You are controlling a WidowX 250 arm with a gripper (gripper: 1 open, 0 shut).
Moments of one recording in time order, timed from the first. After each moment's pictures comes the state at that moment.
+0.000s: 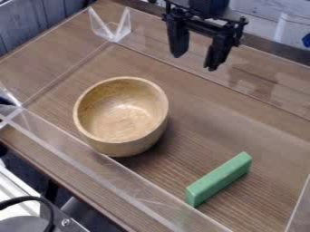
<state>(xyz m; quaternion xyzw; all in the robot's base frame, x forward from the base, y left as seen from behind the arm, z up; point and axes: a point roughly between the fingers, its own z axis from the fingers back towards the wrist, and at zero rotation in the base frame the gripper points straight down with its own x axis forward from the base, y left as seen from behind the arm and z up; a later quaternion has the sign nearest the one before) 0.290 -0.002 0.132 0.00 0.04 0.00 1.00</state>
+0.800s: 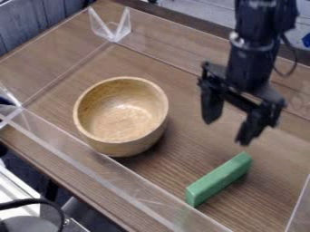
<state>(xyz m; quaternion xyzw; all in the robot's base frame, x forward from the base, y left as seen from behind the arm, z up) 0.242 -0.095 0.086 -0.02 0.07 -0.14 0.99</state>
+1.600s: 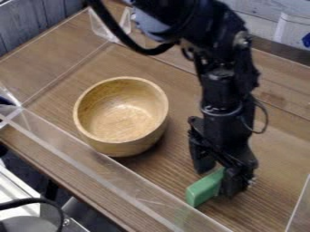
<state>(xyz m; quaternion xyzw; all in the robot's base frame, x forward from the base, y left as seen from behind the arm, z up) 0.218 -0.080 0.039 -0.10 0.02 -0.17 0.98</state>
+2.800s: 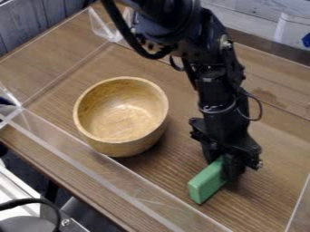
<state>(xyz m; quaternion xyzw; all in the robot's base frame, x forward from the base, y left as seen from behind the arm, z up) 0.231 -0.102 0.020 -0.16 0.00 -0.13 0.98</state>
